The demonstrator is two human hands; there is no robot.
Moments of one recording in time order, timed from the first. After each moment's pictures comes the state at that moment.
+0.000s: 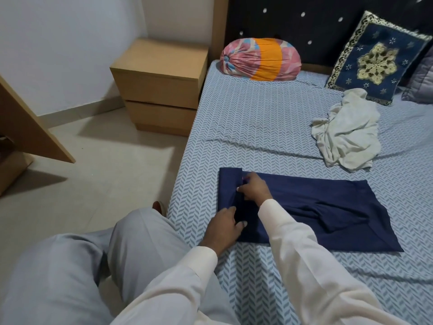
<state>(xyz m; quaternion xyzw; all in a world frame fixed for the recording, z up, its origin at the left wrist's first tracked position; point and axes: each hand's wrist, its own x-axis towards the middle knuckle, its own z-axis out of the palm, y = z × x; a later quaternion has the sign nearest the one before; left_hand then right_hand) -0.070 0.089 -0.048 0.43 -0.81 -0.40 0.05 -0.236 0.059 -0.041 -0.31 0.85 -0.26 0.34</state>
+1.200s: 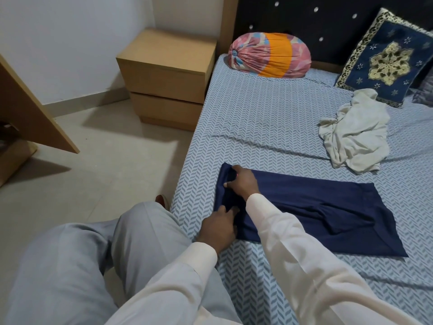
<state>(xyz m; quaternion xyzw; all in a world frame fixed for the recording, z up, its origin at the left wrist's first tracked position) -0.050 0.083 -0.053 0.39 -0.88 -0.27 -0.02 -0.207 0.025 -0.049 -0.42 0.85 -0.18 0.26</state>
